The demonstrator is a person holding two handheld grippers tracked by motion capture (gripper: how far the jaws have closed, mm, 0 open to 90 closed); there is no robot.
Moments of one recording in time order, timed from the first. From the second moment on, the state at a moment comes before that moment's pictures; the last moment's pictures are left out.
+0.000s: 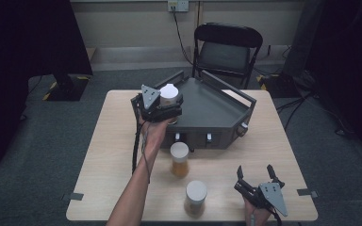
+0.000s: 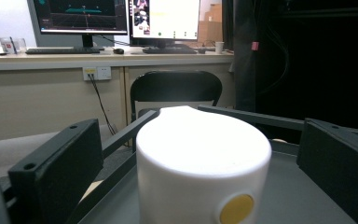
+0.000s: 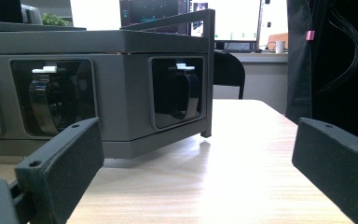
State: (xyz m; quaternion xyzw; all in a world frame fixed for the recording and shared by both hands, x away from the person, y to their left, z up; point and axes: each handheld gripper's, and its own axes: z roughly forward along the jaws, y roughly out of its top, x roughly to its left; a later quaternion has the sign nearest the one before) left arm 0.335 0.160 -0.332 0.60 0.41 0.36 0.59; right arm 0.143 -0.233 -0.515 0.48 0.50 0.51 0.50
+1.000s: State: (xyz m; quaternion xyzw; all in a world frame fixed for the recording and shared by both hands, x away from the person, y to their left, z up) left arm 0.305 0.175 -0.335 0.58 0.40 0.37 0.61; right arm 0.143 -0.233 -0.515 0.48 0.50 0.51 0.51
